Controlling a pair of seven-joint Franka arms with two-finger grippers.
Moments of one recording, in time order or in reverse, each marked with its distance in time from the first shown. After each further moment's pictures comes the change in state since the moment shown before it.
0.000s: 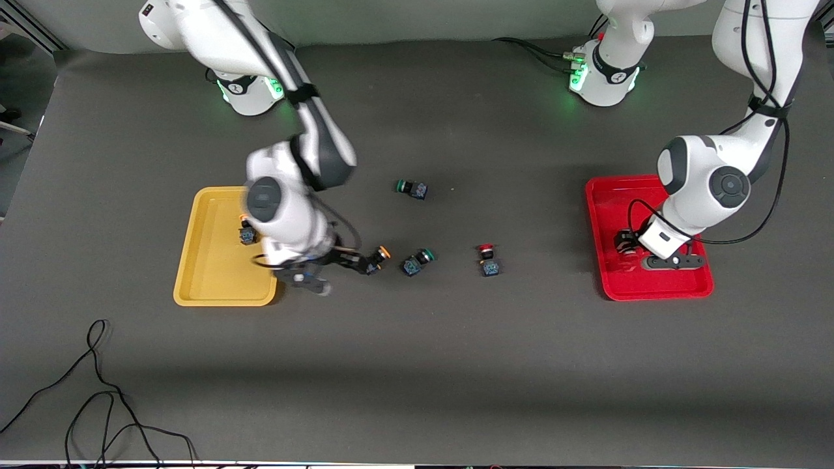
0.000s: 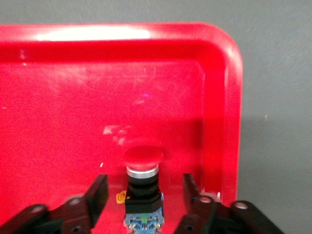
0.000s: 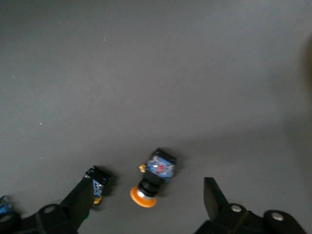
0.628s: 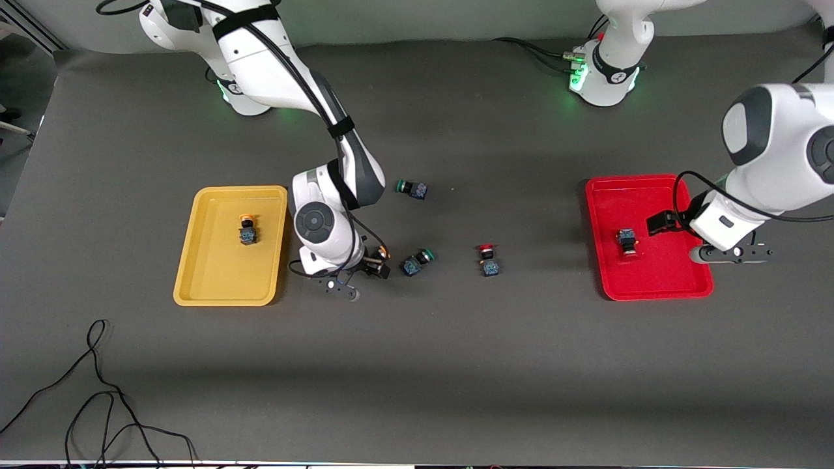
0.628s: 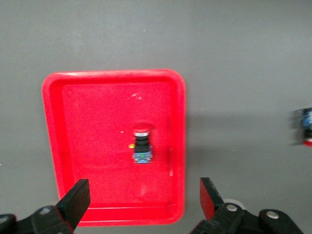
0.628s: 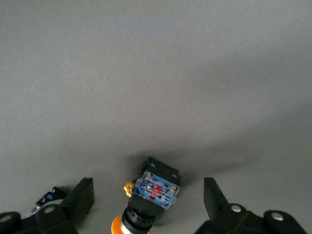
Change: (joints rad) left arm -0.045 -0.200 -0.027 0.323 -0.001 -0.570 -0.095; right arm -0.009 0.158 0.050 0.043 0.036 0.046 0.014
